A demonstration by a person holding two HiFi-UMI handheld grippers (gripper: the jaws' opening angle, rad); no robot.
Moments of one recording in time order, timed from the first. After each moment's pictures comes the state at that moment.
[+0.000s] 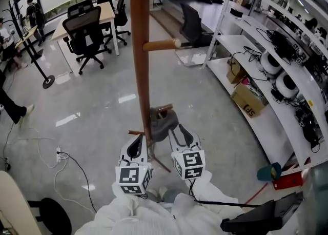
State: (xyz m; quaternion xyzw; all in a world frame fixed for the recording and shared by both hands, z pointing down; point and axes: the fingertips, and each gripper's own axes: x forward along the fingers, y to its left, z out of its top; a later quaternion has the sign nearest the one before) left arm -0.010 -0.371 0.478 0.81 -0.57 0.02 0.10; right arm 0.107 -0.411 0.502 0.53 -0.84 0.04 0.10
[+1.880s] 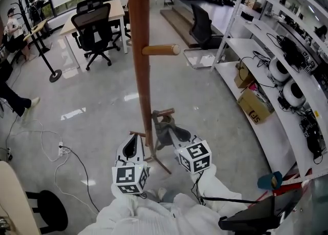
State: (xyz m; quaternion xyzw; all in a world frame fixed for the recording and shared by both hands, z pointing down) left arm -0.028 -0.380 0.481 0.77 -0.63 0.01 0.11; right arm 0.087 -0.433 0.507 0.40 -0.91 0.07 0.13
